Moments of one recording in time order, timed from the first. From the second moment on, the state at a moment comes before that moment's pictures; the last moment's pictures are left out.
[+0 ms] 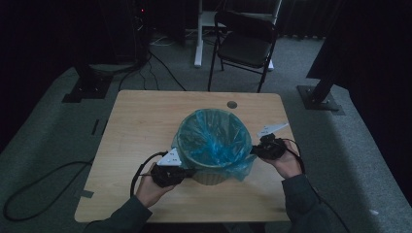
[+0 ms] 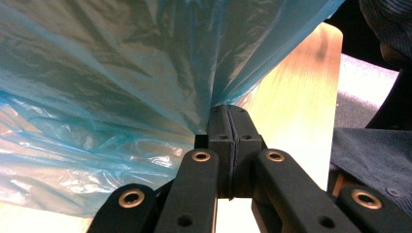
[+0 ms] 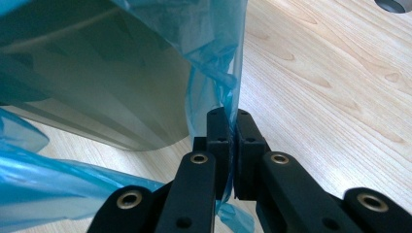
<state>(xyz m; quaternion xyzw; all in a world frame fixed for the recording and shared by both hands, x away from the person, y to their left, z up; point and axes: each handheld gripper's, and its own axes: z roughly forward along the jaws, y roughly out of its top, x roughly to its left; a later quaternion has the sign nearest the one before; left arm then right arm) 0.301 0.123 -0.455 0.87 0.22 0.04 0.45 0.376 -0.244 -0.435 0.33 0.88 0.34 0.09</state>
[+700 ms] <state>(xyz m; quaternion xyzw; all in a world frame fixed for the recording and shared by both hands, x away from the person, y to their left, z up) 0.294 0.134 -0.448 0.85 0.22 0.06 0.47 0.373 -0.247 -0.430 0.33 0.87 0.36 0.11</state>
